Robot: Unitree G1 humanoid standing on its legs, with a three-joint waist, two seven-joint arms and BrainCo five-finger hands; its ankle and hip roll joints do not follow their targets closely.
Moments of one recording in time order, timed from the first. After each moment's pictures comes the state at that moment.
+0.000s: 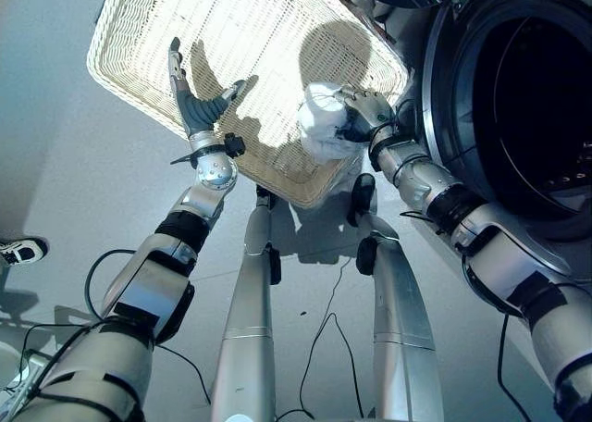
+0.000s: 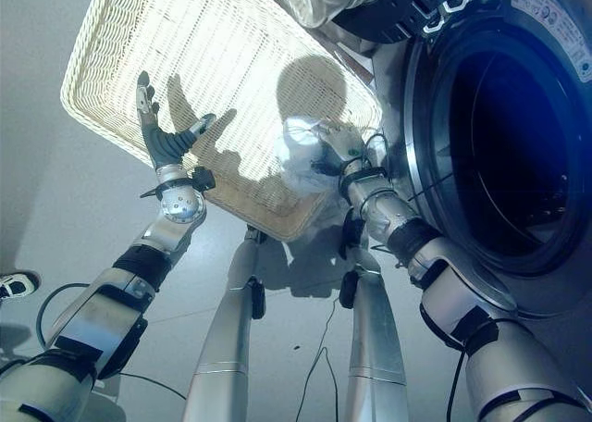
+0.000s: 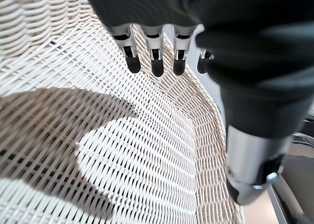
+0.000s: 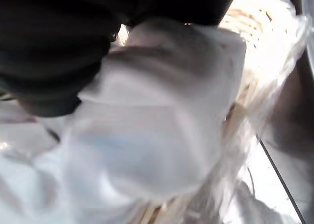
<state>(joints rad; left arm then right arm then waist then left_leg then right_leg) -1.02 0.44 -0.42 0.85 -0.22 -0.52 0.82 -1.20 -0.49 0.84 0.81 -0.54 0.09 -0.34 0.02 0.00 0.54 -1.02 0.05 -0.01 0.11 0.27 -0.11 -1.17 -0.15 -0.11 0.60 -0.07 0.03</state>
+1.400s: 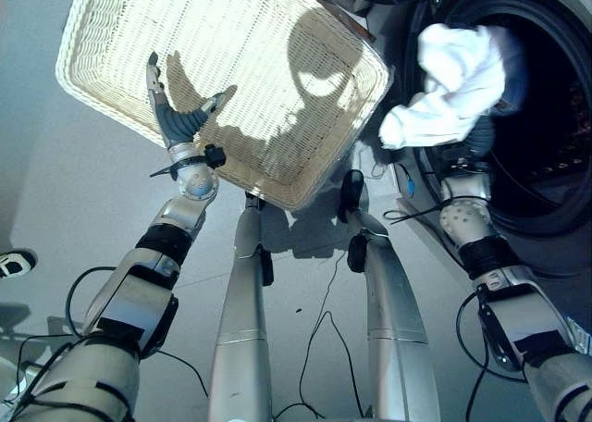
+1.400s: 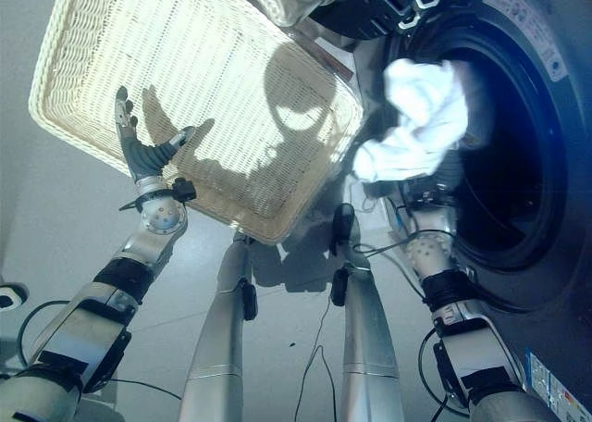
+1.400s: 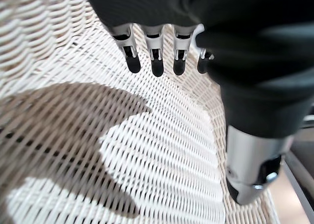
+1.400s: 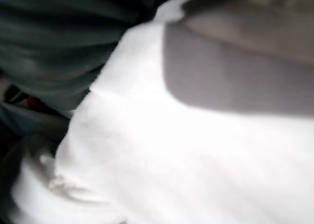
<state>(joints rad) -0.92 0.52 -0.36 0.83 -0.21 -0.52 0.80 -0.81 -0.49 0.08 0.73 1.58 -0.45 -0.05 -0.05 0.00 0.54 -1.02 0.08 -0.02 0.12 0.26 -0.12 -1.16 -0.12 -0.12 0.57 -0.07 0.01</state>
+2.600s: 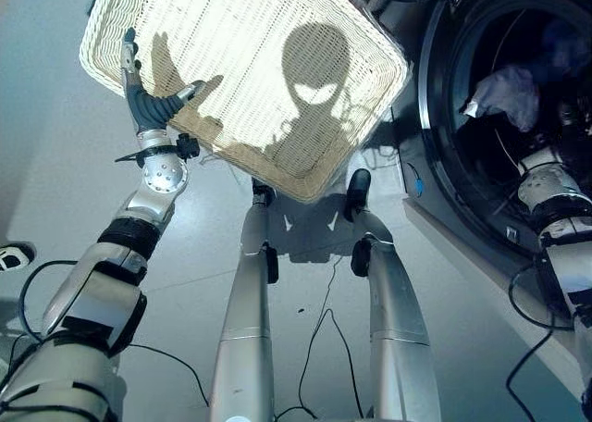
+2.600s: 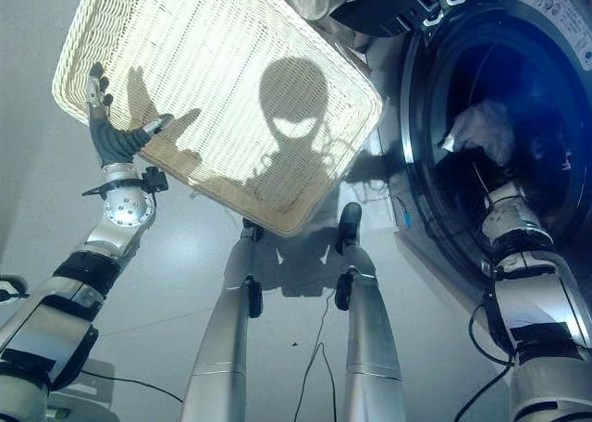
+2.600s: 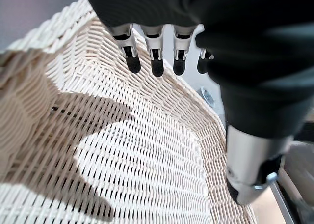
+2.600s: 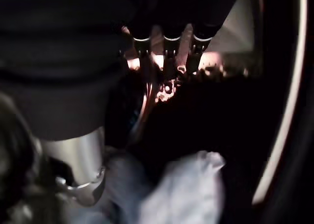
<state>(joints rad) -0.96 0.69 -0.46 0.78 -0.30 -0.53 0.71 -1.15 -0.78 0.25 1.24 1.13 -0.08 -0.69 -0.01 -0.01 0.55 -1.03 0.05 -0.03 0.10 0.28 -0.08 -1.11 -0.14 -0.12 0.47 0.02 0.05</state>
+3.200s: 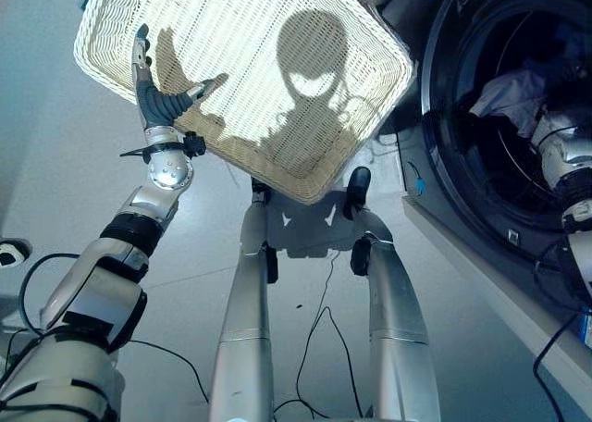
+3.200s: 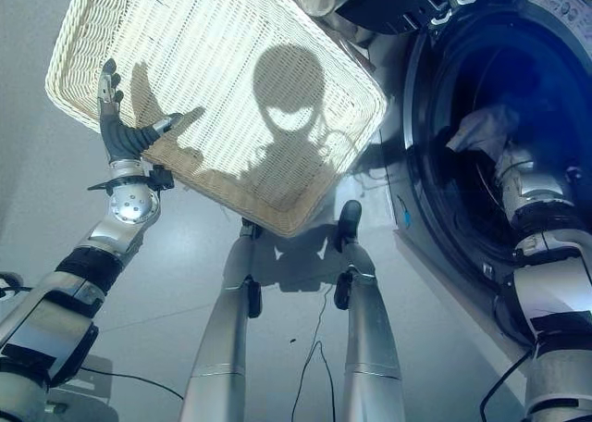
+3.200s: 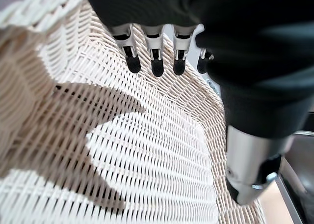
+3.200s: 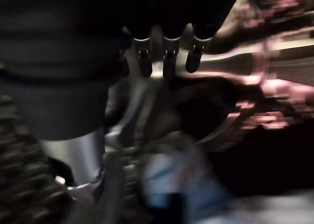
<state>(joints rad) -0.96 0.69 -0.49 0.77 -0.31 -0.52 0.71 -1.21 -0.86 0.34 0.99 0.49 0.02 -0.95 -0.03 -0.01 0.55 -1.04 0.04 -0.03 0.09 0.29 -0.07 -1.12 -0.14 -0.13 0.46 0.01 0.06</state>
